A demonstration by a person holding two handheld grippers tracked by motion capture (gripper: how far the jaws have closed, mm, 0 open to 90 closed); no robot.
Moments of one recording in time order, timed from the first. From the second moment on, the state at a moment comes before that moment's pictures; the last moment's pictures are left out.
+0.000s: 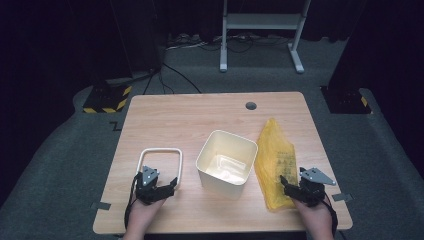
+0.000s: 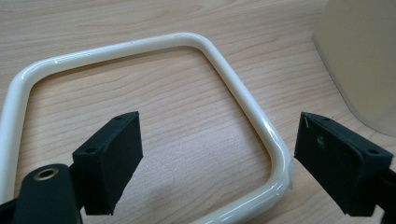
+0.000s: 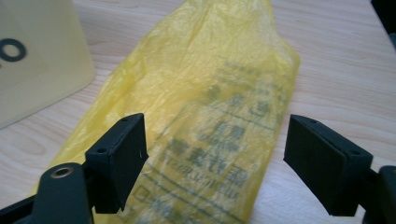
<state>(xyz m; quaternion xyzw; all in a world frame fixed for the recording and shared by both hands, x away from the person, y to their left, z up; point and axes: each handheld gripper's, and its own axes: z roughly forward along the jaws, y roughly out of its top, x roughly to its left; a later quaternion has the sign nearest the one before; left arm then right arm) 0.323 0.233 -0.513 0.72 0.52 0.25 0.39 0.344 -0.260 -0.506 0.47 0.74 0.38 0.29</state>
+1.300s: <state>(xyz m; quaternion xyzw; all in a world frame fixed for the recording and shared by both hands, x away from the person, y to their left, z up) 0.322 0.234 -0.513 0.72 0.51 0.25 0.40 0.421 -0.268 -0.508 0.58 0.72 0.31 0.23</state>
